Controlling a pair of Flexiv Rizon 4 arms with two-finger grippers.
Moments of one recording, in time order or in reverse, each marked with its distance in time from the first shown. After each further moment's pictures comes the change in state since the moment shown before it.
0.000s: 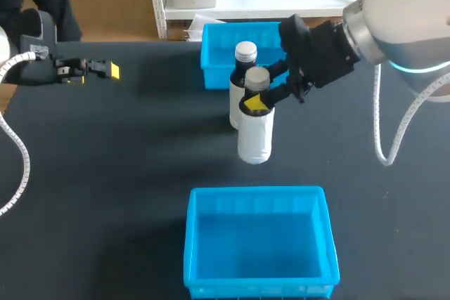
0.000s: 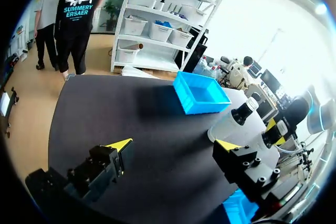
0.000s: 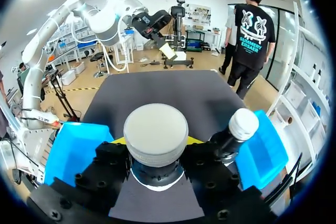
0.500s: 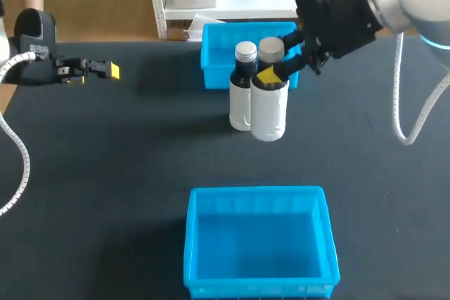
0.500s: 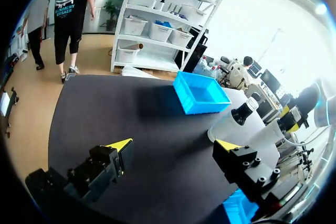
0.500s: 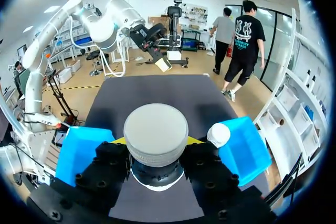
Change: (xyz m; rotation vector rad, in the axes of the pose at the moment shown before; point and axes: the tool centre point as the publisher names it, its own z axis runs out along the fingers) left arm 0.000 0.000 0.000 0.000 0.000 0.000; right arm -0.035 0.000 -0.047 0.040 0.028 -0.009
